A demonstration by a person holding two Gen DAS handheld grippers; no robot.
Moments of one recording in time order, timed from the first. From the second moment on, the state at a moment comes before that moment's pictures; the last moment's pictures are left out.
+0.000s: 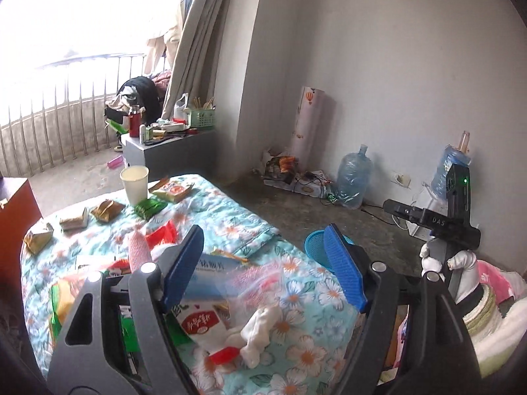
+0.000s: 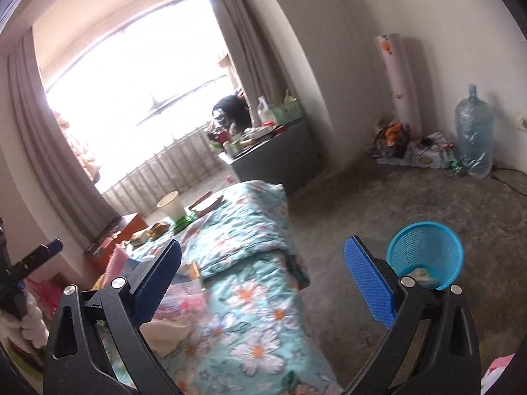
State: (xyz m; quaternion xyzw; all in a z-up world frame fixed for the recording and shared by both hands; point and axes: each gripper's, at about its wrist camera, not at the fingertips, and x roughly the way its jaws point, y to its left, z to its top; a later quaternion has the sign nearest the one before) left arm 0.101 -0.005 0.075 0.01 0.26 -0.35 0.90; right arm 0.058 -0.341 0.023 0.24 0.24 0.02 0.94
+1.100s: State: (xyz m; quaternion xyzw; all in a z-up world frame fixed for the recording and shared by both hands) left arm 0.106 -0.028 -0.064 0.08 0.38 -0.34 0.86; right arm 0.204 -0.269 -0.097 0.33 0.37 0.35 0.80
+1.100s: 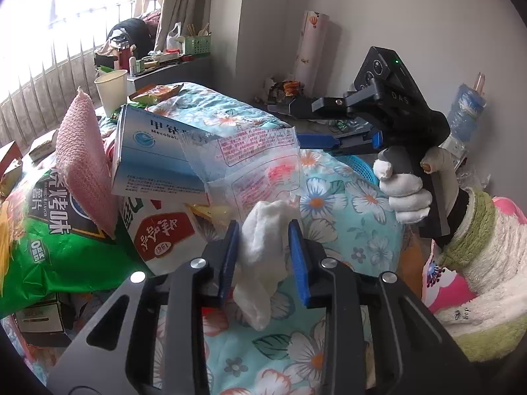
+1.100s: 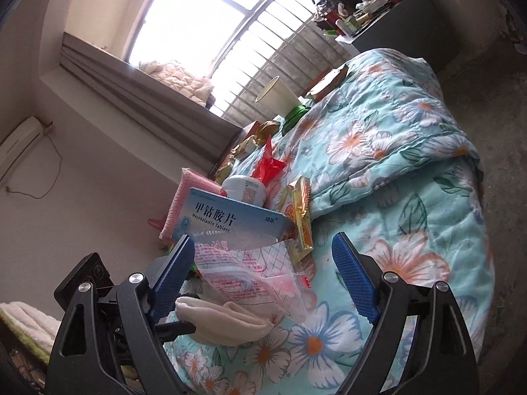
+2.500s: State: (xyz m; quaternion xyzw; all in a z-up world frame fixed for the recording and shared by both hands) left arm 0.073 -0.016 -0.038 0.03 0.34 -0.39 0.86; right arm 0.091 -0.296 -0.036 0.24 0.29 0.18 0.91
